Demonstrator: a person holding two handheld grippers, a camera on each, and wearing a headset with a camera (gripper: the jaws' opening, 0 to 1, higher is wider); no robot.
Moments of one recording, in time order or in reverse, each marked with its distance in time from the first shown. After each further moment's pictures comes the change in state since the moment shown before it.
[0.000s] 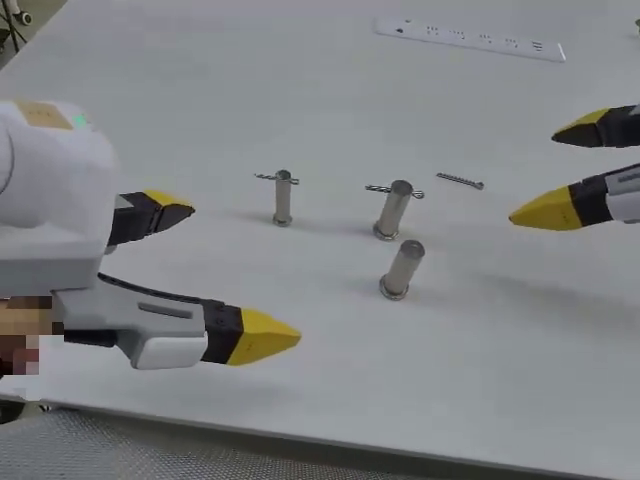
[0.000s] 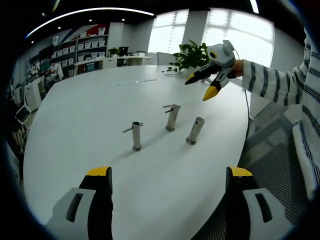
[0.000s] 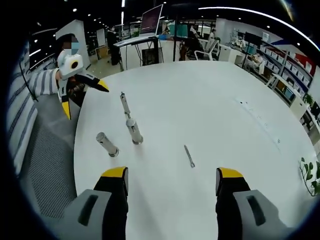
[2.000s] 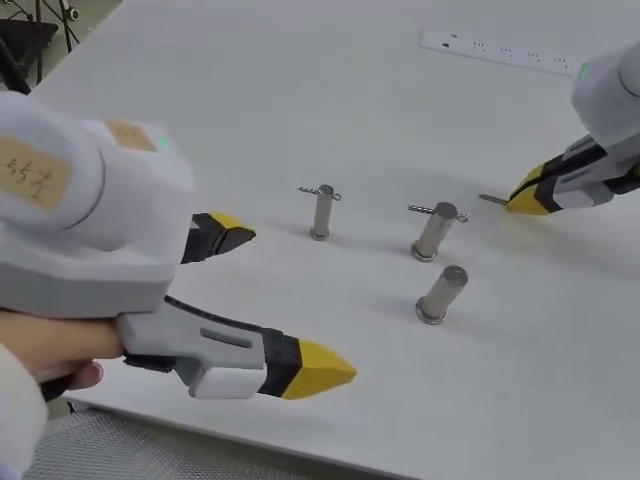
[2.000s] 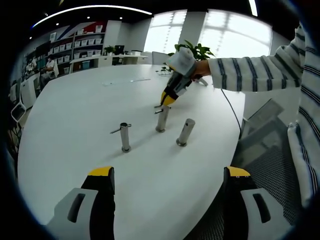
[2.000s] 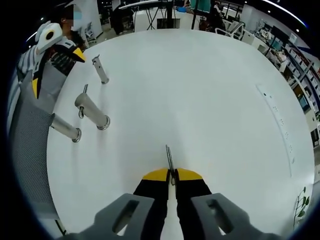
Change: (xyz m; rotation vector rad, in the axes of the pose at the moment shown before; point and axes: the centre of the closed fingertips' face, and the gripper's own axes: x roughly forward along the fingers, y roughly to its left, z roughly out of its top) left arm 0.002 -0.002 -0.005 -0.017 0.000 -0.059; right arm 0.073 -0.016 -0.011 -0.153 0.235 0.070
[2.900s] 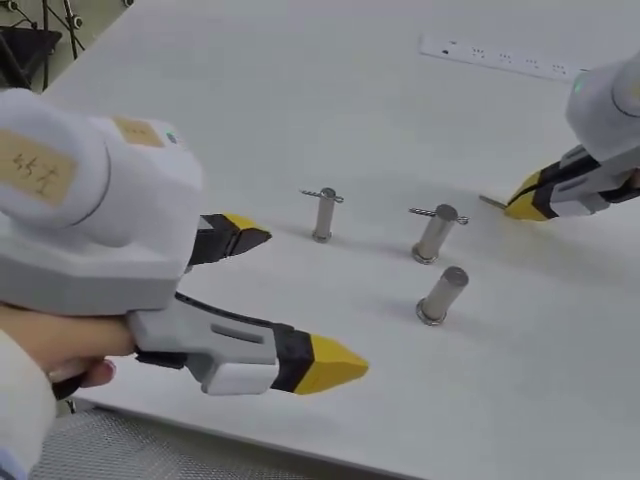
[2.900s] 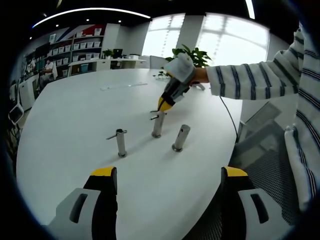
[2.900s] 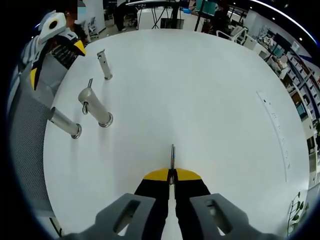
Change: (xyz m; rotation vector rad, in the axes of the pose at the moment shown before) left arm 0.000 -0.008 0.009 0.001 -0.036 -0.020; right arm 0.008 -0.021 -0.004 -0.055 -0.004 -0.035
